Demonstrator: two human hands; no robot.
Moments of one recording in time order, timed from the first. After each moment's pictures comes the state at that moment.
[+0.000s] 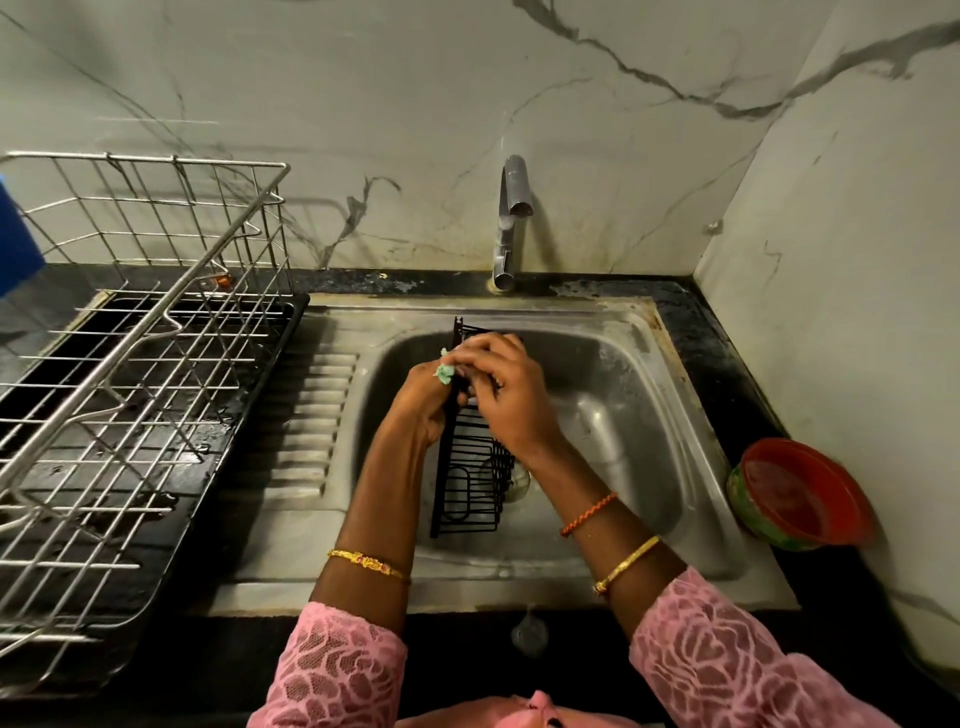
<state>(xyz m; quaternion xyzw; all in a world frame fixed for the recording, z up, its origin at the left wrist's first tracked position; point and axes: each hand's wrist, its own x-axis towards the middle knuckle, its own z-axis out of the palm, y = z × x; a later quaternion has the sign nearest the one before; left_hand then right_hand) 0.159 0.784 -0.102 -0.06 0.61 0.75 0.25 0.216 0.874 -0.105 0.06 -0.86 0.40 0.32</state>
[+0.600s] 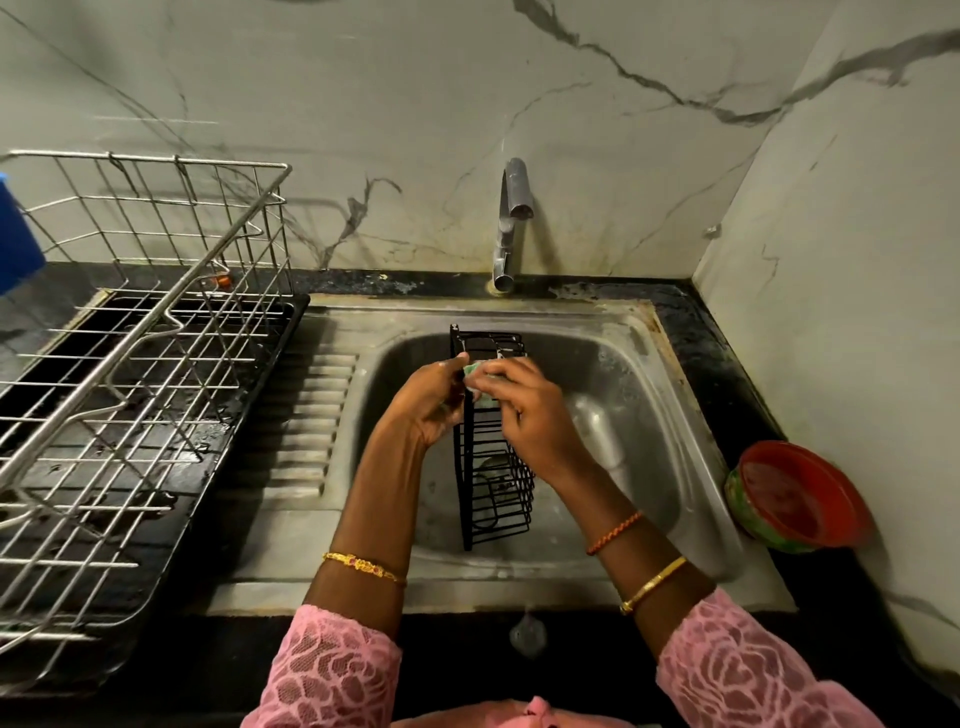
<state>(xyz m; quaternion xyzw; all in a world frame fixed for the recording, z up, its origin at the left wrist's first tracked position) 0.155 0.784 -0.108 -0.08 0.53 0.77 0.34 0.232 0.894 -0.123 0.10 -0.89 0.33 0.29</state>
